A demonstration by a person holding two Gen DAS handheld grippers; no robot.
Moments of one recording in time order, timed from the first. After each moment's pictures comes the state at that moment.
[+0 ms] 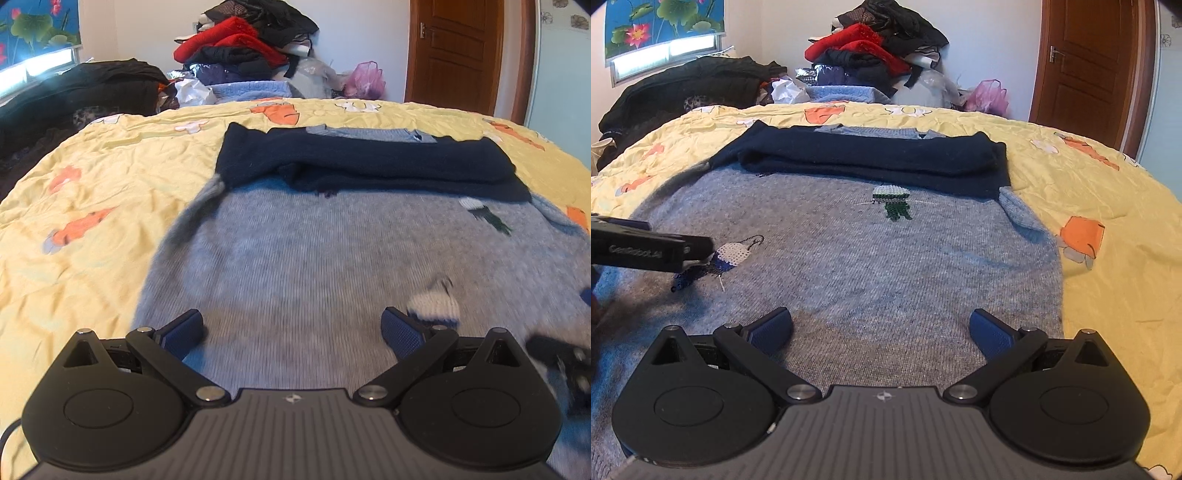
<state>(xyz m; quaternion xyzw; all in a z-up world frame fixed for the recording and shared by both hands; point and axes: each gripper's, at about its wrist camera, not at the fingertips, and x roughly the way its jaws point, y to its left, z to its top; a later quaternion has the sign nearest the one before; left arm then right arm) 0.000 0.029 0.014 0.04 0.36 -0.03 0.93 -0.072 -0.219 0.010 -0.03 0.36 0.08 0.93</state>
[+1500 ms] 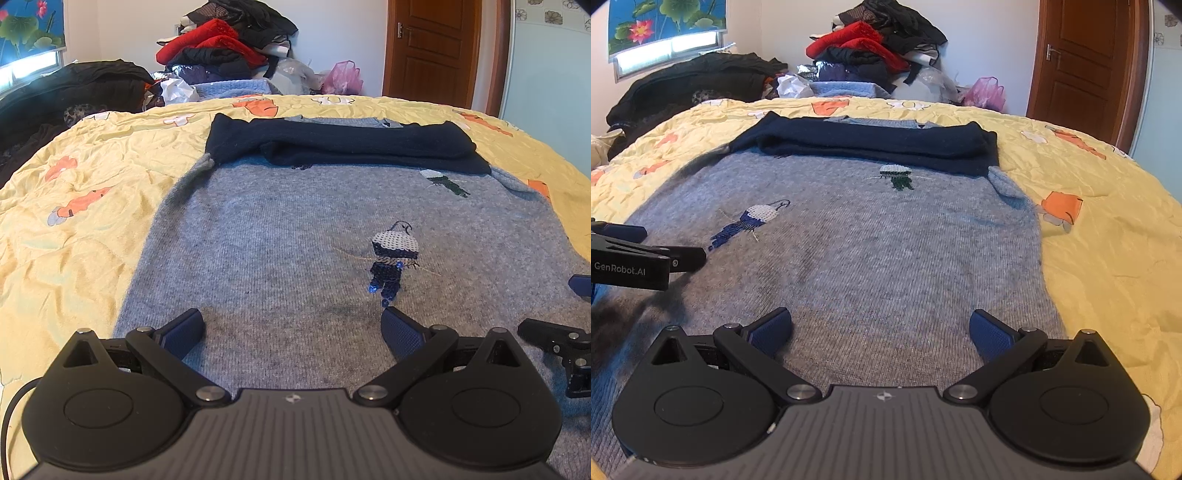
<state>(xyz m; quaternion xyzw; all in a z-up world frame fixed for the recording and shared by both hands) -0.044 0.038 0.009 0.03 0.36 -0.07 0.93 -0.122 -0.219 0.013 -0.03 0.36 0.08 0.93</state>
